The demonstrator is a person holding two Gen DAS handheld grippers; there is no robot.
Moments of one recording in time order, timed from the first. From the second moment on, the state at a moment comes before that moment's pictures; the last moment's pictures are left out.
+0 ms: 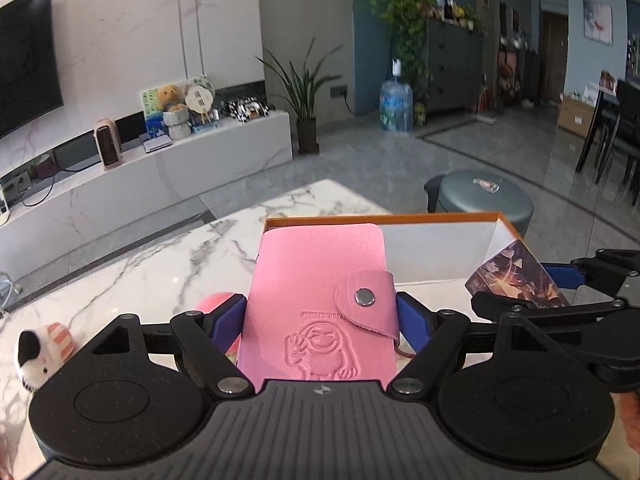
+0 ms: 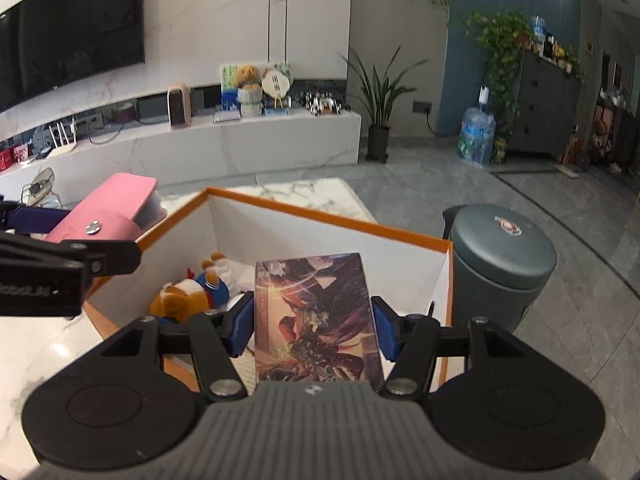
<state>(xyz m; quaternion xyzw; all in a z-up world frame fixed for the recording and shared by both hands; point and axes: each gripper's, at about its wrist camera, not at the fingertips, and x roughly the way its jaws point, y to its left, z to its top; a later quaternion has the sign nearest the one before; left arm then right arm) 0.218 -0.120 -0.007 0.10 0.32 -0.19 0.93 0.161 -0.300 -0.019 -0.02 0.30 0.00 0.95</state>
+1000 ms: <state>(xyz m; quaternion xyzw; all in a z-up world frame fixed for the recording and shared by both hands) 0.267 -0.140 -0.074 0.12 0.42 -0.25 0.86 0.220 -0.318 -0.082 0.05 0.47 0.03 0.88</state>
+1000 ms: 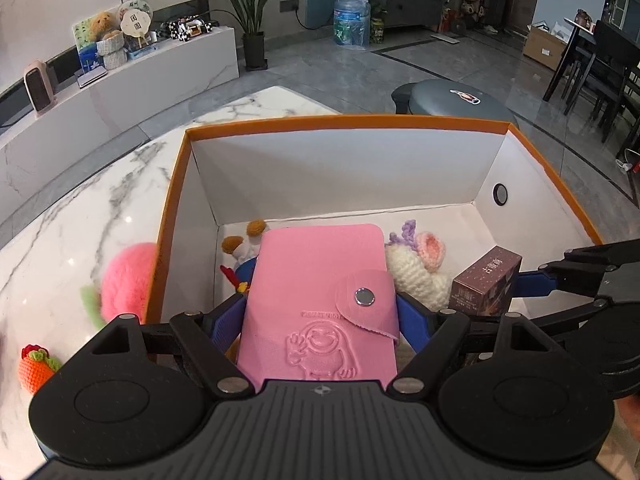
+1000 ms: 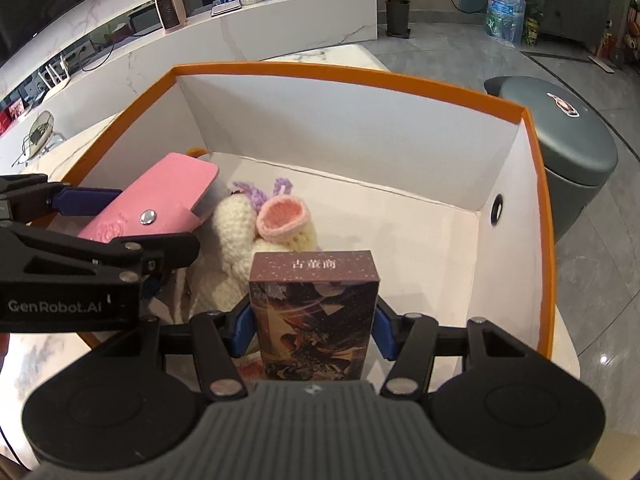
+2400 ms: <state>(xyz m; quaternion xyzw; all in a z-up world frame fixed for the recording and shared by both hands) 0.242 -0.123 -0.051 0.09 0.34 -0.18 0.92 0.191 -0.324 -0.050 0.10 0.37 0.01 0.92</state>
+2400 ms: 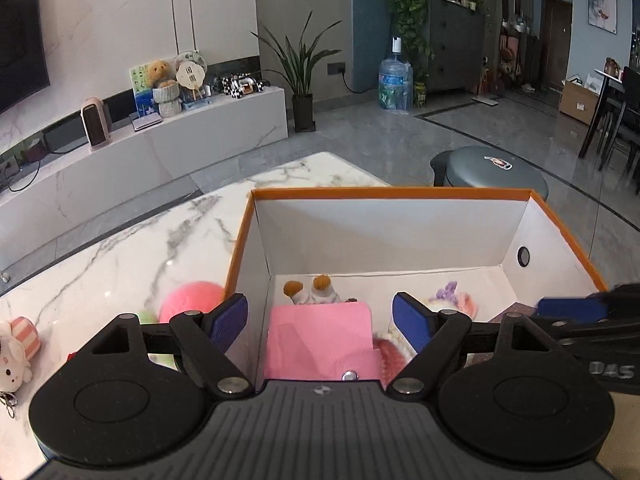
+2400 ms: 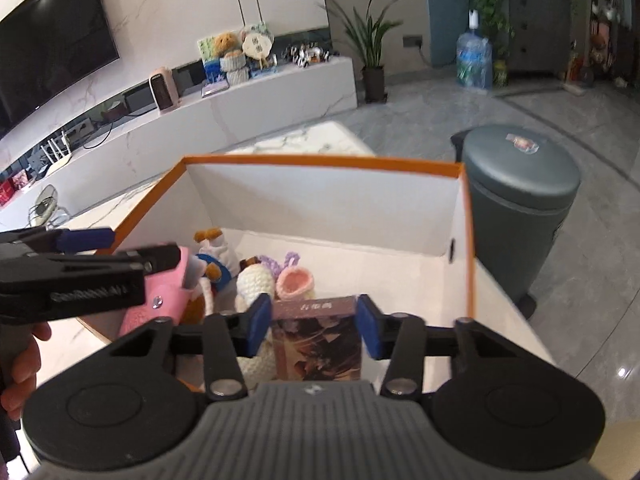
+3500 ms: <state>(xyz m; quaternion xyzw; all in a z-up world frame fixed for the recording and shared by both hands) 0.176 -0.097 -0.017 0.07 0.32 -0.16 0.93 0.152 -0.291 -0.016 0.08 0.33 -0.02 0.94</state>
